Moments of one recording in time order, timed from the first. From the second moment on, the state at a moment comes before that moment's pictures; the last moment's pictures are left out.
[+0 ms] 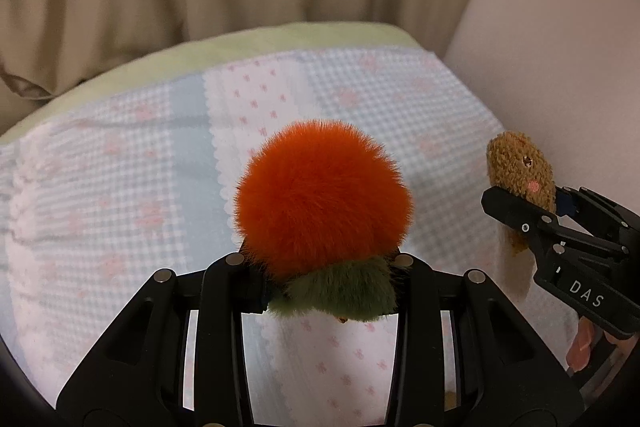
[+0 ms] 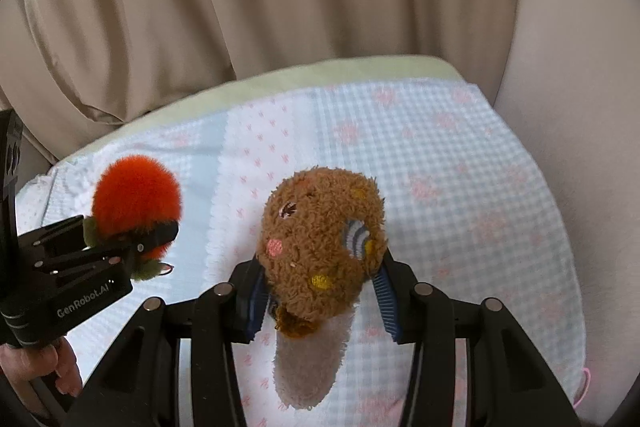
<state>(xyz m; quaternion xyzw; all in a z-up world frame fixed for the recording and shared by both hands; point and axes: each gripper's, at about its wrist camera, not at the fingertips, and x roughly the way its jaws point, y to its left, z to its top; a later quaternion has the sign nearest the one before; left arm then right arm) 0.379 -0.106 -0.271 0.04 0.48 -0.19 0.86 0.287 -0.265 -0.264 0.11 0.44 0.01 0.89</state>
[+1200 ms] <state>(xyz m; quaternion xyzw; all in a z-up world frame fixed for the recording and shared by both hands) 0.055 -0.002 -0.172 -0.01 0.48 -0.15 0.87 0.024 -0.171 -0.183 0.11 0.47 0.06 0.87</state>
